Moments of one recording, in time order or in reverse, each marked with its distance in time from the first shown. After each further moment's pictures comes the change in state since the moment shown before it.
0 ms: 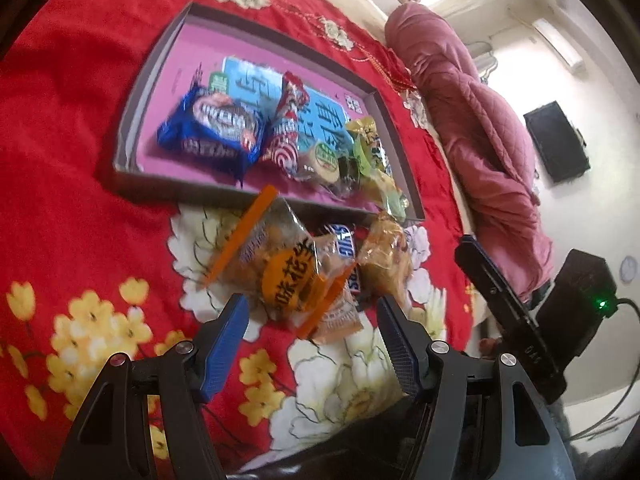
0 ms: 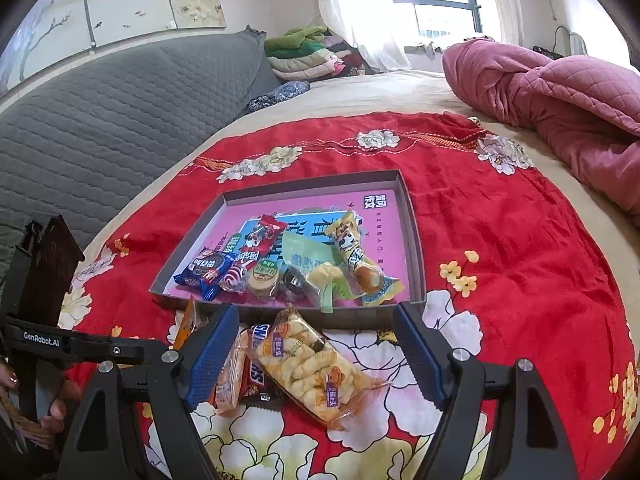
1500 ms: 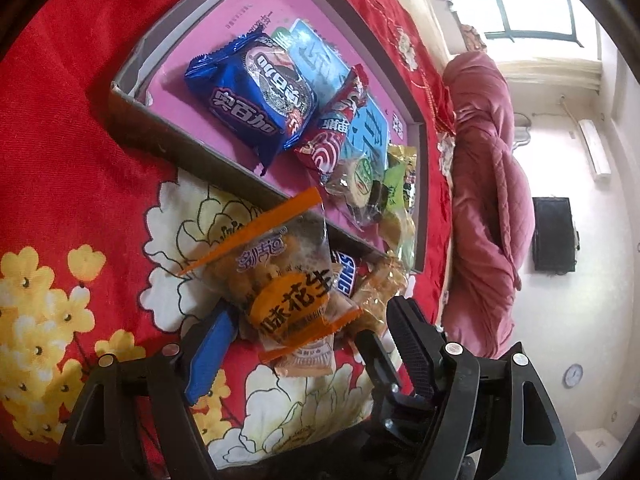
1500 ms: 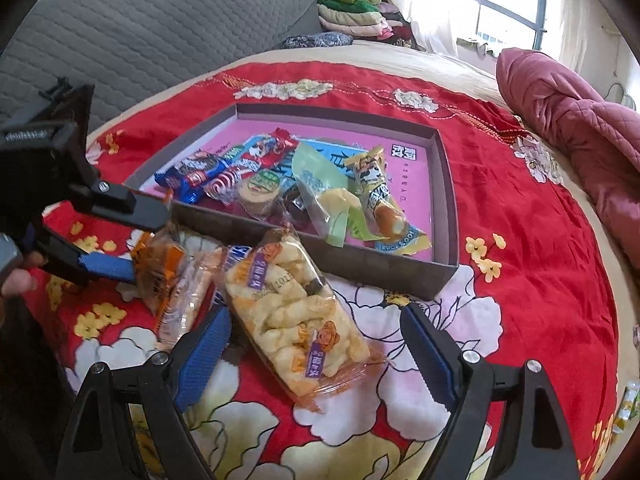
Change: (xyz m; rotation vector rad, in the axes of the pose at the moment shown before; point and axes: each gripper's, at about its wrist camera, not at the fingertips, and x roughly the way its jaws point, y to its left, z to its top) left arm 0.034 0.025 0.016 -0.367 0.018 -0.098; right arm 0.051 0.011 -0.031 -0.272 0.173 -0.052
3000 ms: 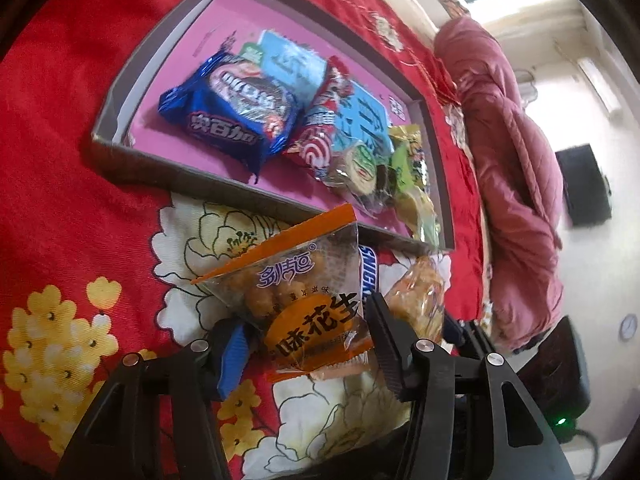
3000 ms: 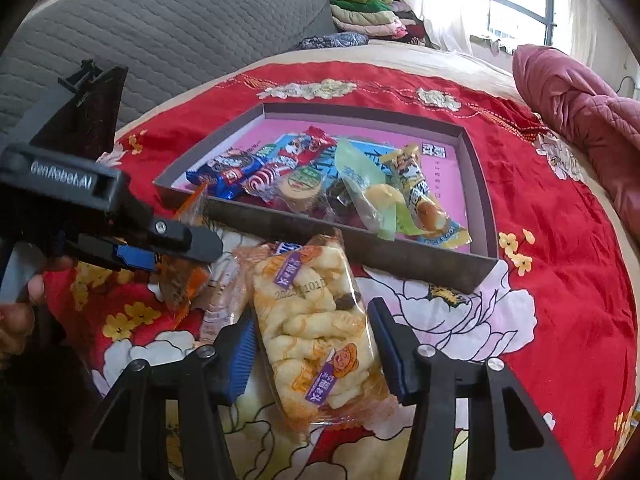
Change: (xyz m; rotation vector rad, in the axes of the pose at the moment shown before) left arm 0.001 -0.019 -0.010 0.223 -0.032 0.156; right arm -0.007 0.020 -0.004 0.018 -0.015 0.083
